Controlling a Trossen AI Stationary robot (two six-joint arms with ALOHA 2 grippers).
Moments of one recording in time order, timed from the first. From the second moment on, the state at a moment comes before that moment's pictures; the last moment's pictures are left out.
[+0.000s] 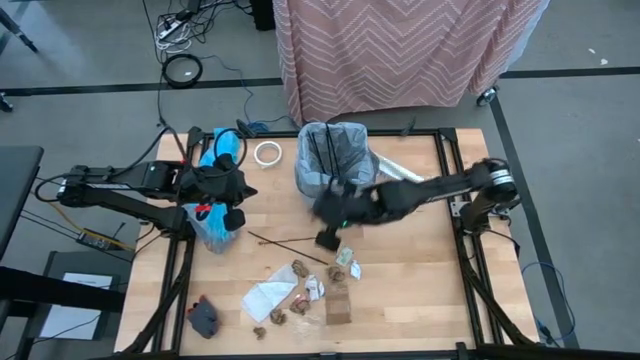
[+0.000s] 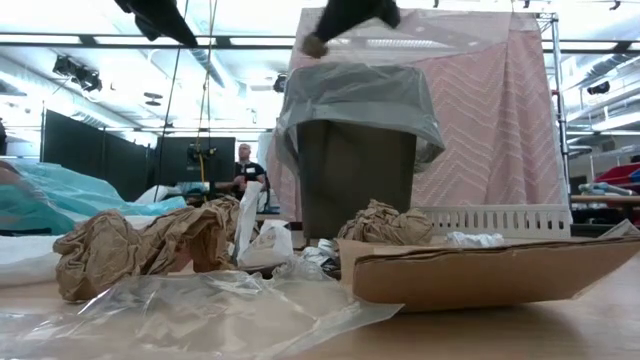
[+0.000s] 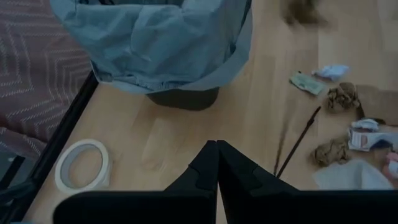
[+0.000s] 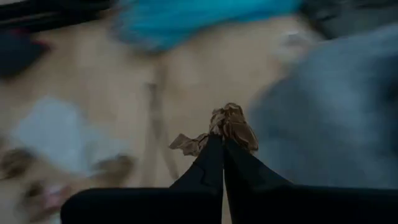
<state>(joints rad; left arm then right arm) -0.08 0.93 1.06 -0.87 -0.33 -0.17 0.18 1.75 1.70 -0.80 0.44 0.37</state>
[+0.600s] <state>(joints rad) -0.08 0.93 1.06 -0.86 -0.35 -0.16 -0.17 1.68 1.70 -1.01 0.25 0.11</state>
